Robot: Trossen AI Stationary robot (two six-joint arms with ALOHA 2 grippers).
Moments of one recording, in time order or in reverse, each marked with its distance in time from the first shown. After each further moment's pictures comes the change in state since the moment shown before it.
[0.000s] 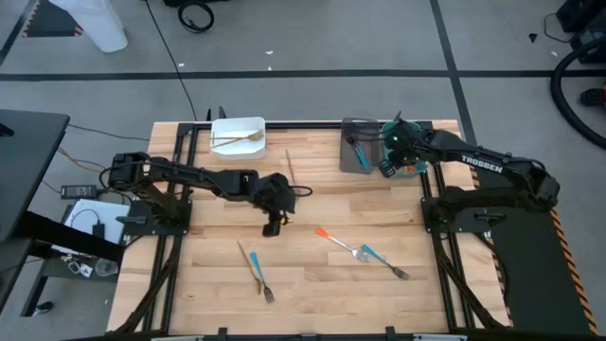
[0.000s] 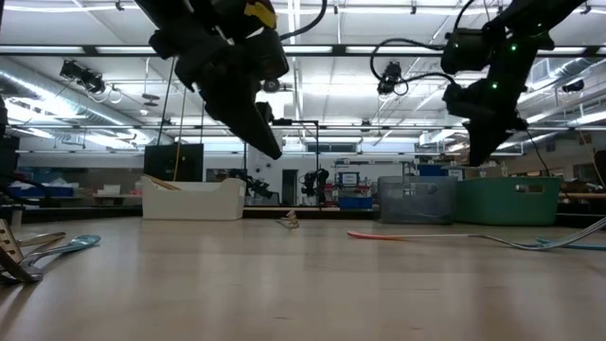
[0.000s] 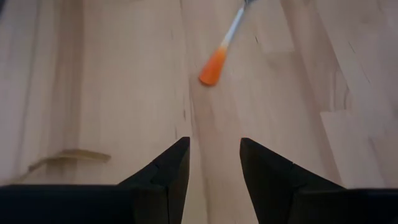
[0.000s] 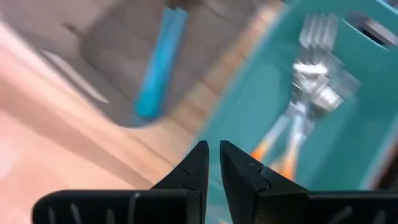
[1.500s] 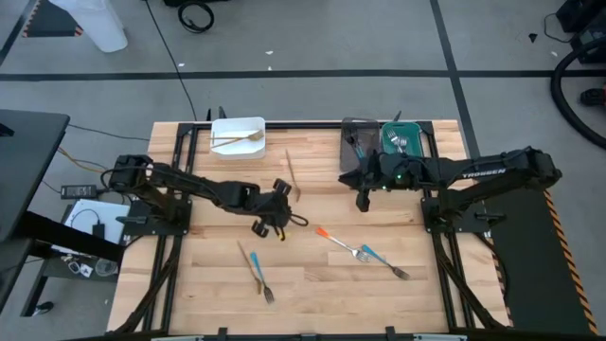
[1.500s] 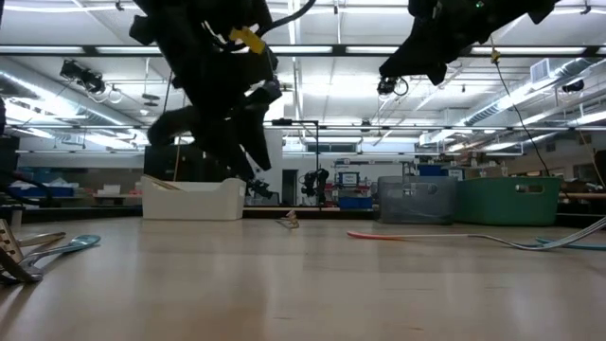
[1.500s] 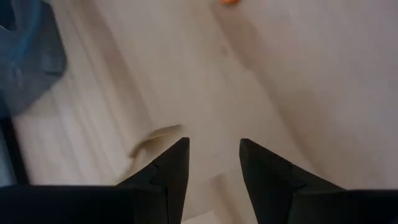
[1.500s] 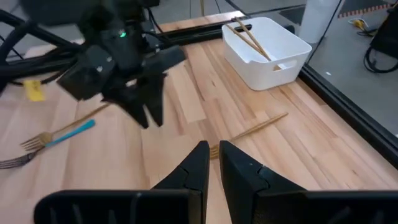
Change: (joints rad) left arm -0.101 0.019 0.000 -0.103 -0.425 0.550; right arm 0.625 0.012 -0.001 0.699 0.028 -0.103
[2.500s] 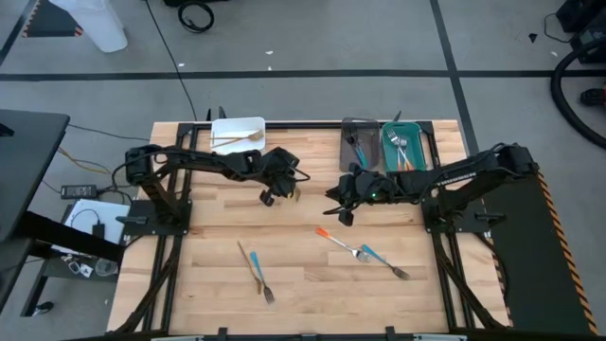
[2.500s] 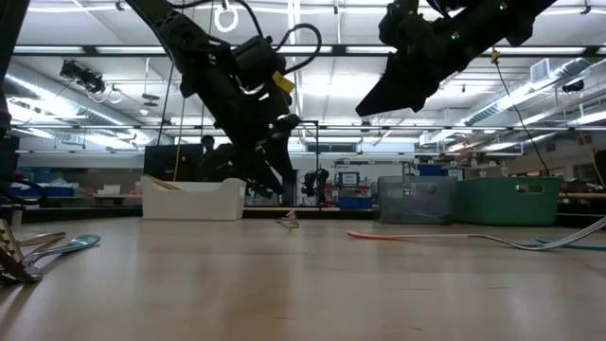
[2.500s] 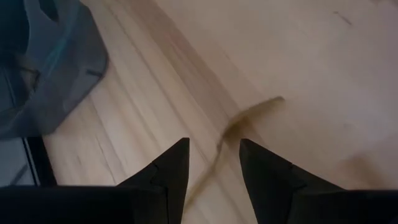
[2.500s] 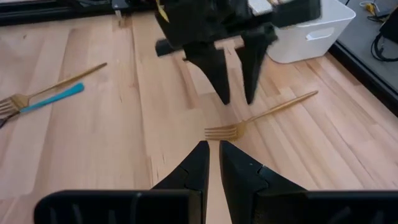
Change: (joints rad) left arm 0.347 0.103 0.000 0.224 0.305 0.407; right arm 0.079 0.267 0.000 0.148 0.063 -0.006
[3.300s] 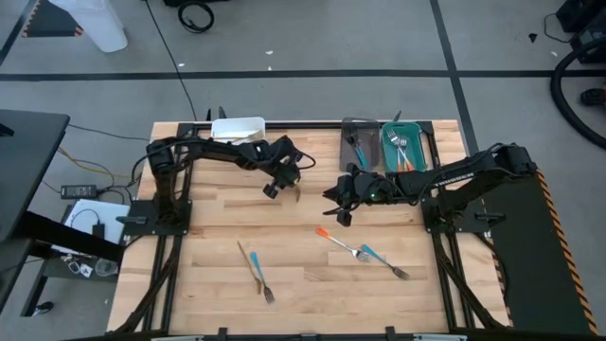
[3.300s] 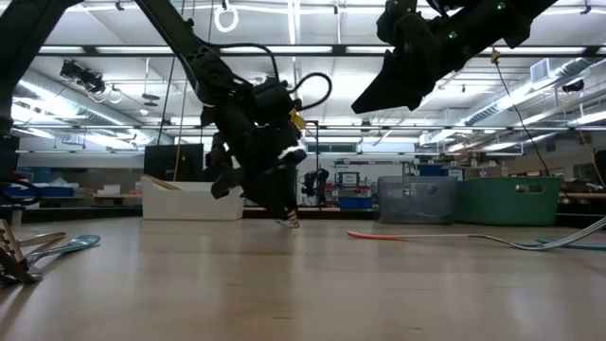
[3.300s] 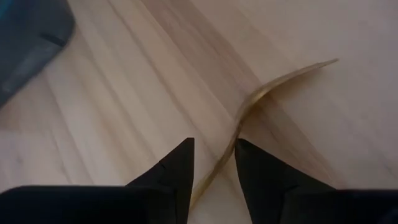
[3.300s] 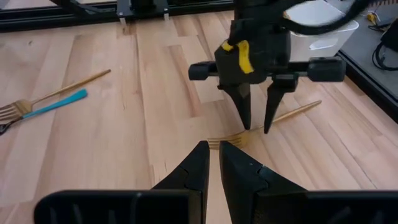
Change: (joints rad) left arm 0.130 0.191 0.102 -0.025 0.182 0.034; right arm 0.002 0.016 0.000 0.046 -0.003 -0.021
